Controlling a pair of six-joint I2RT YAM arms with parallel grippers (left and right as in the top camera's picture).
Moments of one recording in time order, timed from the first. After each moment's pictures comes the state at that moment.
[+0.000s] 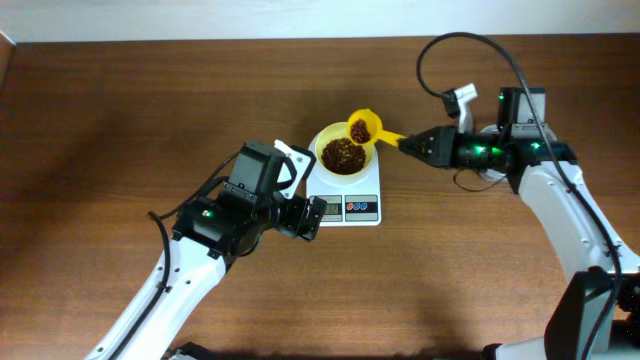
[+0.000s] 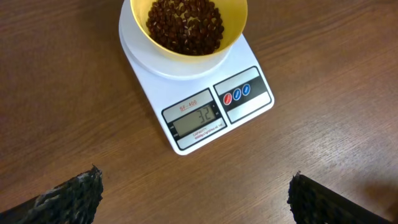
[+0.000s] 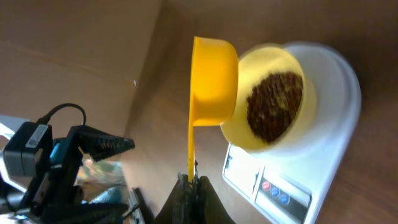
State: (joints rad) left arm -0.45 1.26 1.02 -0.72 0.15 -0.05; right arm 0.00 1.62 1.15 -0.44 -1.05 0.23
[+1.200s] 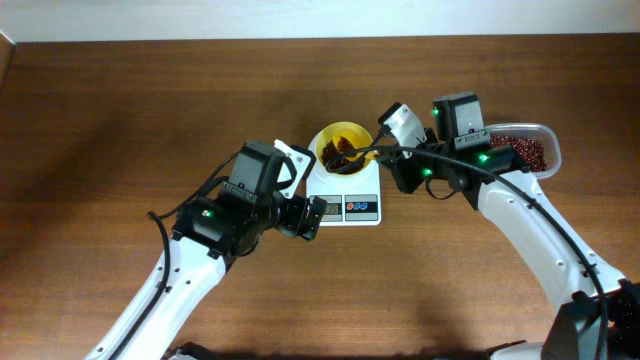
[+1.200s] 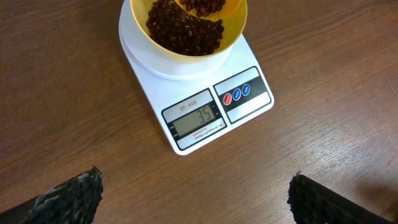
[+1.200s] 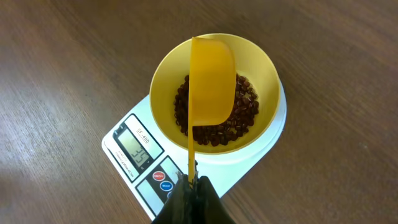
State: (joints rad) left arm -0.45 1.26 1.02 -0.71 0.15 -0.05; right arm 0.26 1.57 1.15 -0.49 -0.49 -0.36
